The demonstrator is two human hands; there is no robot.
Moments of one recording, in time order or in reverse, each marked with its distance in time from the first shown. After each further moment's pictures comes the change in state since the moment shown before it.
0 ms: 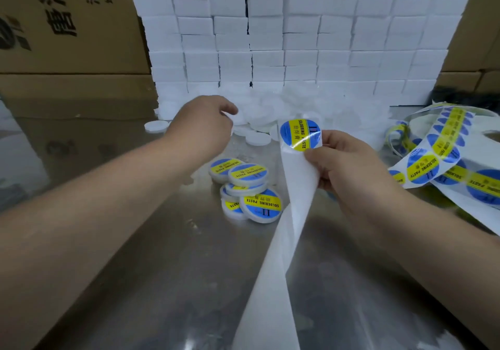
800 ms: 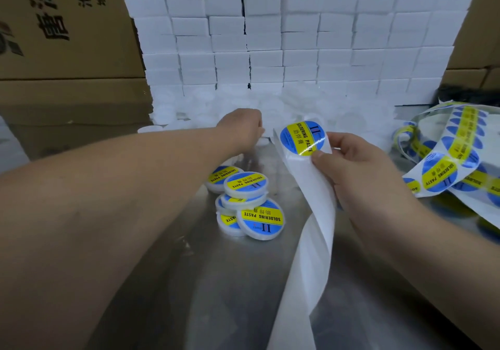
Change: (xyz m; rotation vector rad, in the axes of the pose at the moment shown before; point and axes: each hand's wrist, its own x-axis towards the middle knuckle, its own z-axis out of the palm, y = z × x) left_hand 0.091 -0.011 0.082 0.441 -0.232 0.242; right_hand 0.001 0.006 -0.004 -0.049 0.093 -0.071
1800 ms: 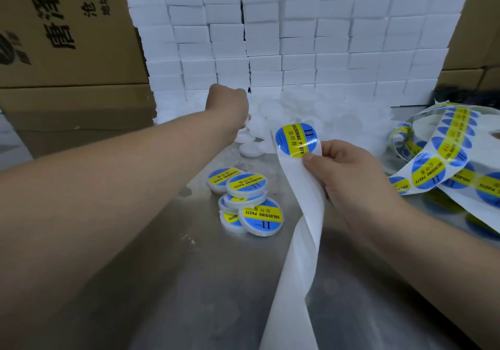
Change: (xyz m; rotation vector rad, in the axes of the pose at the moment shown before) left_hand -0.026 0.022 -0.049 -0.737 0.308 -0.421; right_hand 0.000 0.000 0.003 -0.063 -0.030 0.002
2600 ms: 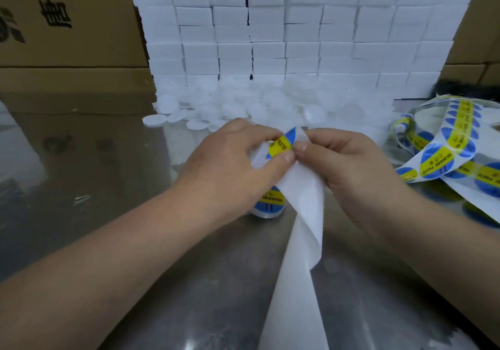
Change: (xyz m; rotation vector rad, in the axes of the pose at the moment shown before) left_hand -0.139 -0.026 -0.051 0.159 -0.224 0.483; right_hand -0.019 -0.012 0.004 0.236 -0.340 -0.108
